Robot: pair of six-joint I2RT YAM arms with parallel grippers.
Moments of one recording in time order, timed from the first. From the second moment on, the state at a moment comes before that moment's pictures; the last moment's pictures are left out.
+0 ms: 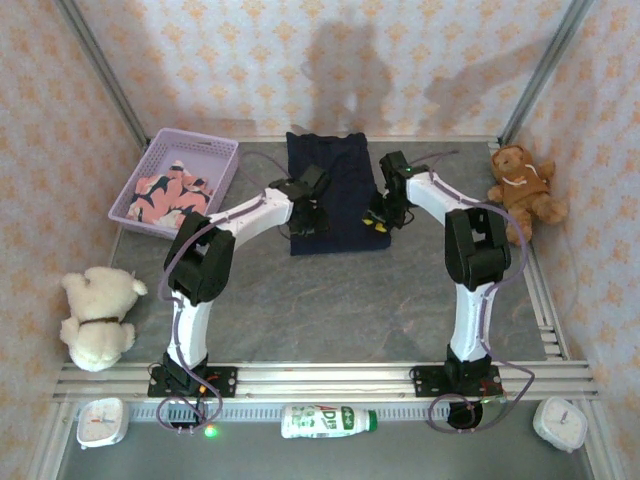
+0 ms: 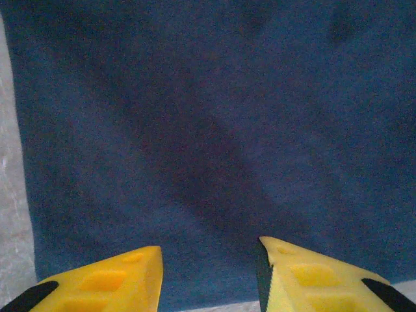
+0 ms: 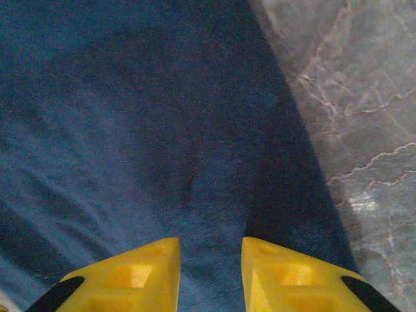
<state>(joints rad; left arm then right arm) -0.54 2.04 1.57 -0.74 0.00 -0.72 0.29 2.04 1.53 -0.81 -0.28 0.71</state>
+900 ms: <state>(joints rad) -0.64 1.57 1.08 -0.77 -0.06 -0.94 0.40 1.49 0.93 -0.78 -0.25 0.80</state>
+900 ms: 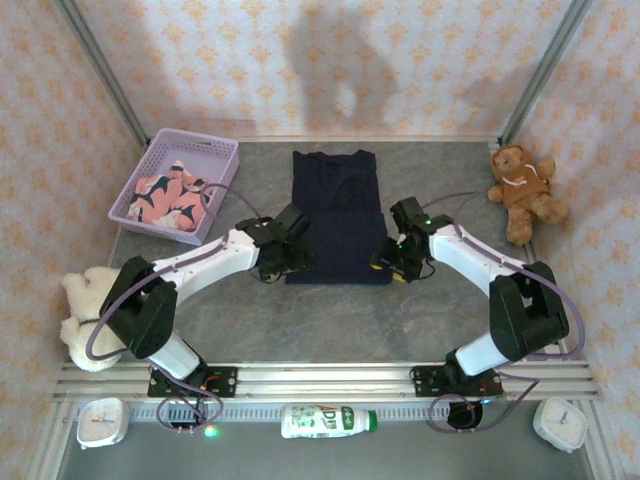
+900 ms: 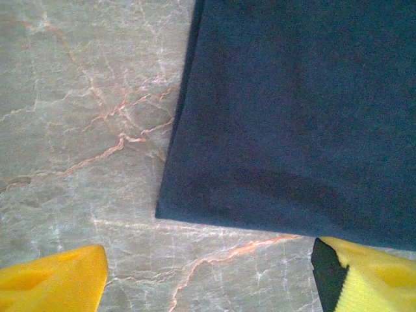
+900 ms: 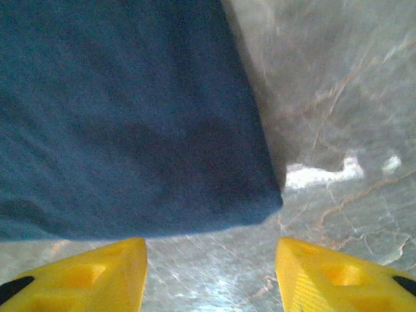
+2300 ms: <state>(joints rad) -0.75 1.43 0.86 -0.72 -0.02 -1.10 0.44 1.37 0.80 -0.84 -0.29 0.79</state>
